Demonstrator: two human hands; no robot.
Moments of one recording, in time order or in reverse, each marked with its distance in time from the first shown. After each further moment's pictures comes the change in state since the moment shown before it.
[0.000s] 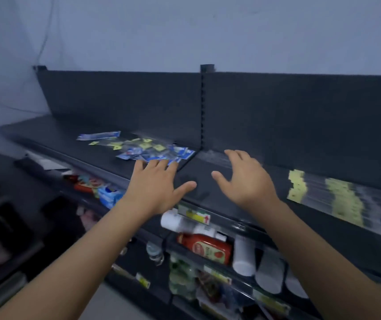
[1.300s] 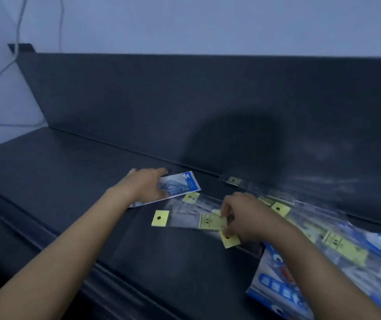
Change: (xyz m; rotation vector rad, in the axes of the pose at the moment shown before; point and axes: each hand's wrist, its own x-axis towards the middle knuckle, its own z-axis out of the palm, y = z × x) left_hand 0.404 -0.477 0.226 -0.211 -0.338 0.086; right_hand 0.418 -0.244 0.314 -0.075 -0.562 0.052
